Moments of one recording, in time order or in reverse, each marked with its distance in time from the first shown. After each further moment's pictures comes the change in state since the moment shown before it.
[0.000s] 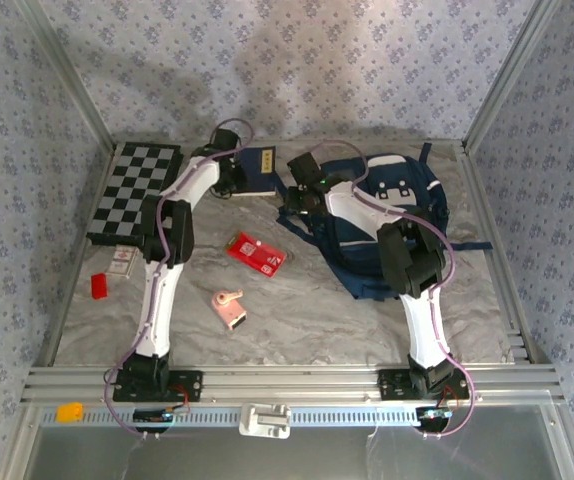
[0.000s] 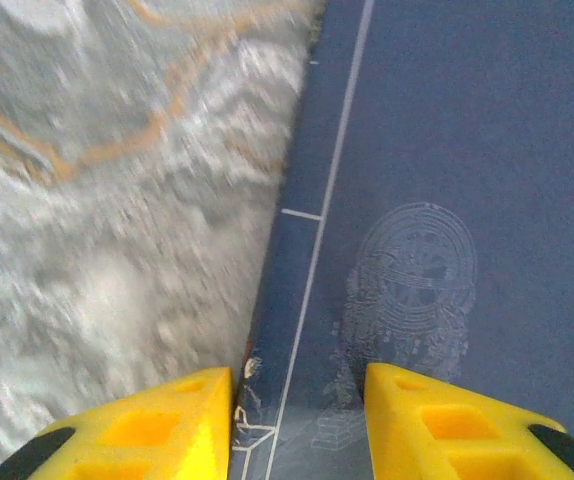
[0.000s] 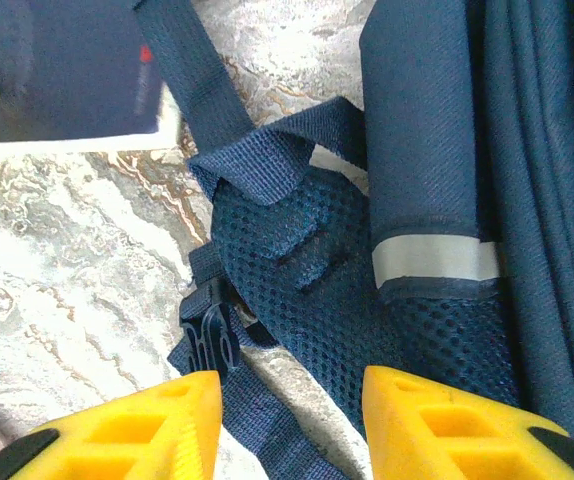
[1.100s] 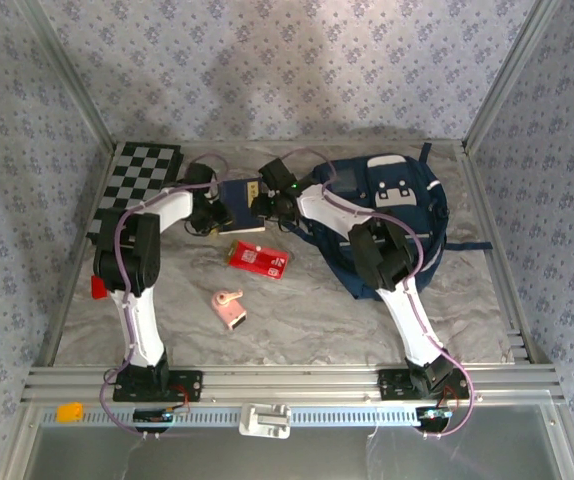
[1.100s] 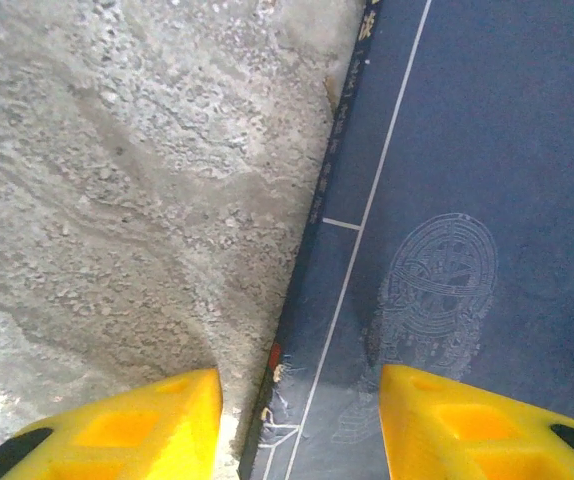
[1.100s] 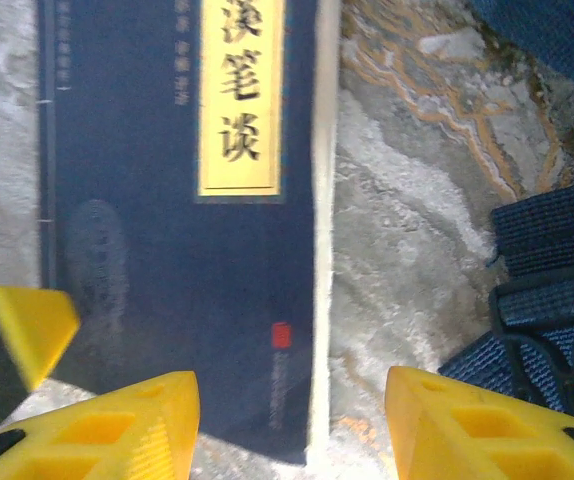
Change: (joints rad) left arm 0.072 -0.489 -0.816 0.269 0.159 -0.089; right arm 0.088 0.241 0.263 -0.042 -0.211 0.117
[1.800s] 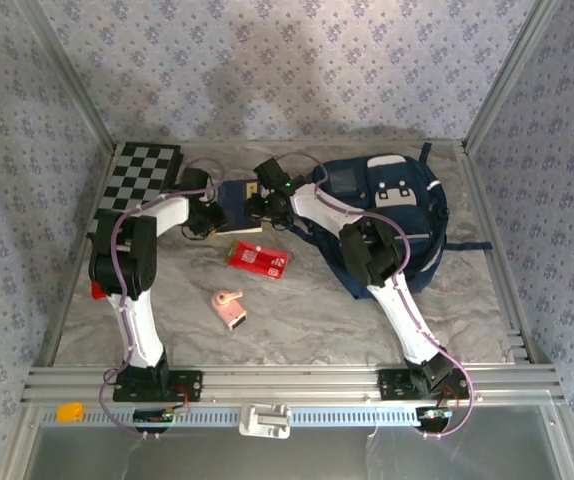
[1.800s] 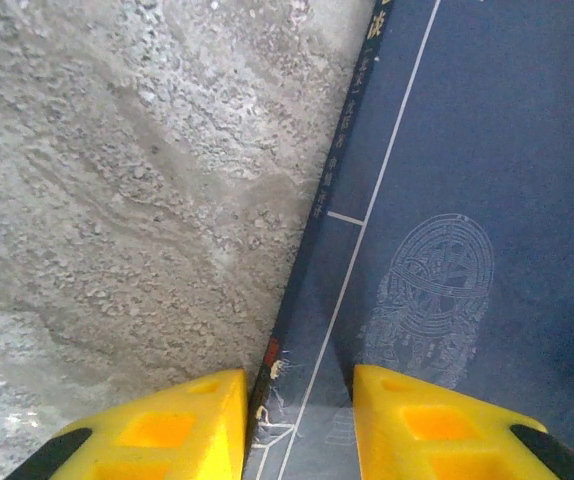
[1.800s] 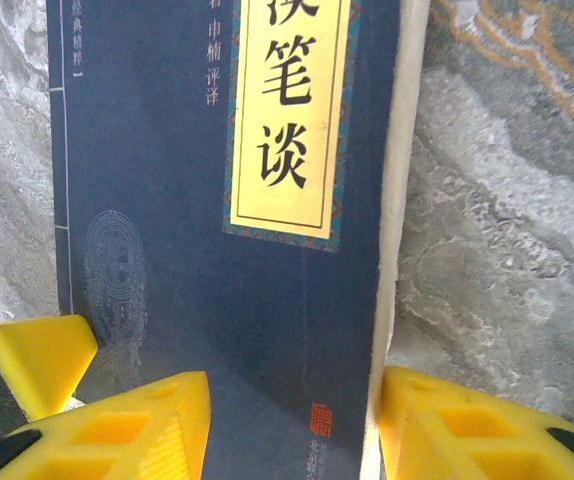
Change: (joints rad) left arm 0.014 -0.033 -0.085 0.096 0.021 -0.014; right arm 0.005 0.118 0.154 -0.034 -0.113 0.018
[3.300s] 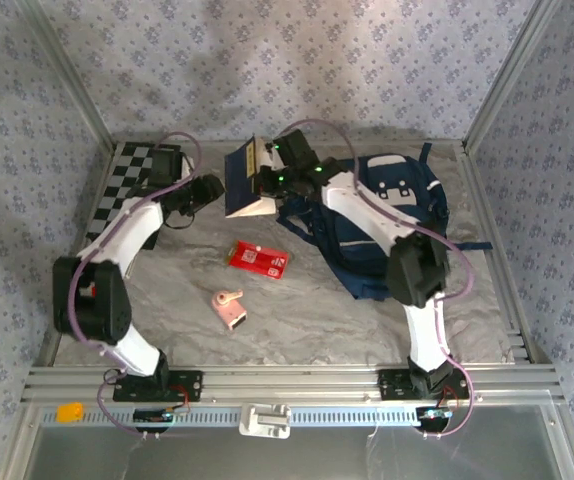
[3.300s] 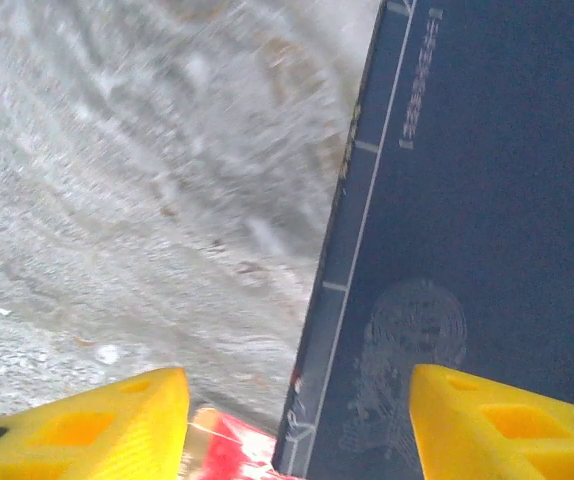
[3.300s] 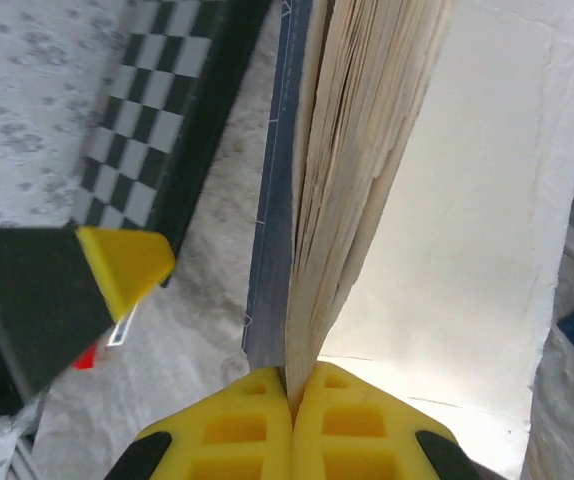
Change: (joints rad) left arm 0.032 -0.422 -0.057 0.005 0.113 -0.011; right arm -0.012 -0.493 -0.266 0.067 -0.050 -0.069
